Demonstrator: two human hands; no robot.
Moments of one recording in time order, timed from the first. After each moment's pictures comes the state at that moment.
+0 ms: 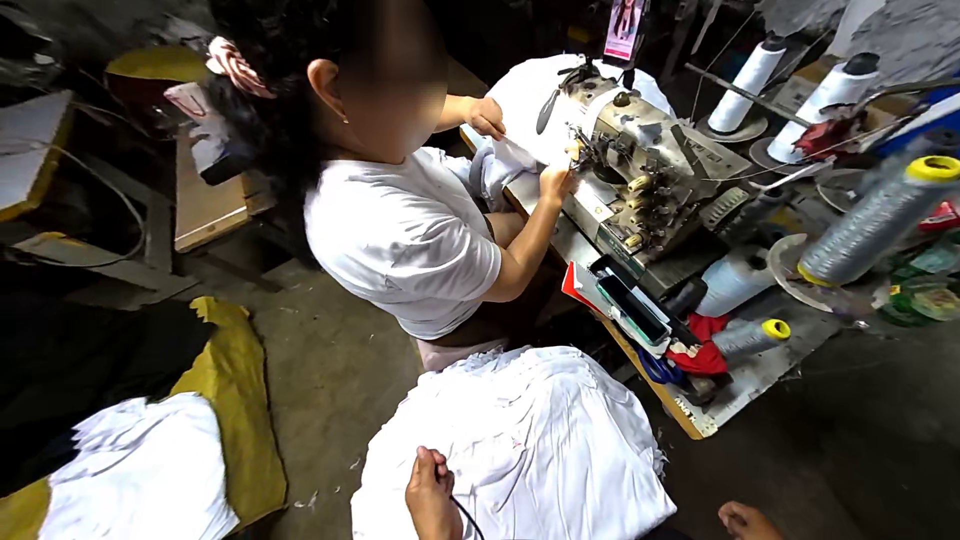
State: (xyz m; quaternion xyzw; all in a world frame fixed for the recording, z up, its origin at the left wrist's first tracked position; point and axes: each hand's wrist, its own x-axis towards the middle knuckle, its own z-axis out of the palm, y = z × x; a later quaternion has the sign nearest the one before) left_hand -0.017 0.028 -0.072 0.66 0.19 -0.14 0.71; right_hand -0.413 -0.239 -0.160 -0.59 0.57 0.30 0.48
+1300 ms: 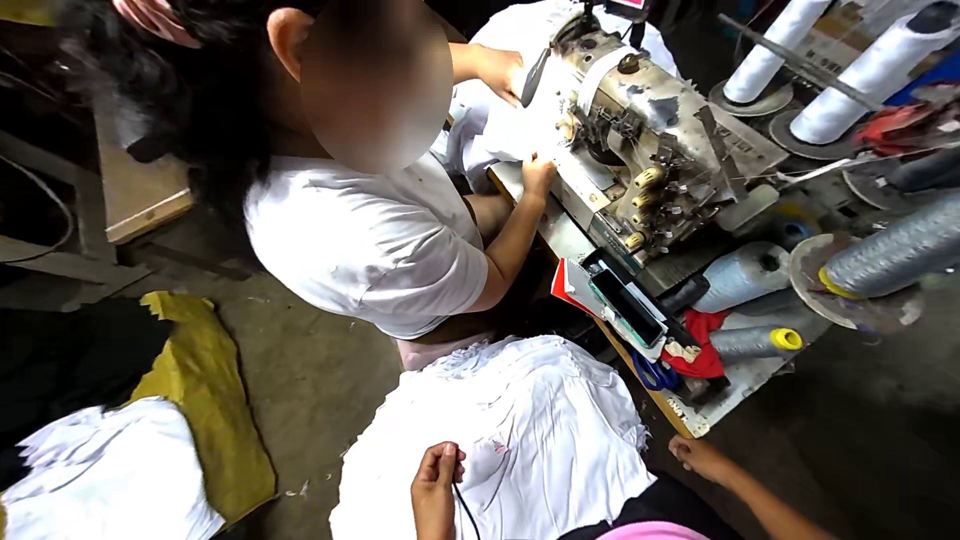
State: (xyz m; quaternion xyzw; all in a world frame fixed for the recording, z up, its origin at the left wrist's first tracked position) left_hand -0.010 0.010 -0.098 0.74 0.05 -0.25 0.63; right_hand -0.356 -0.308 -0.224 -0.61 0.51 0.37 0.48
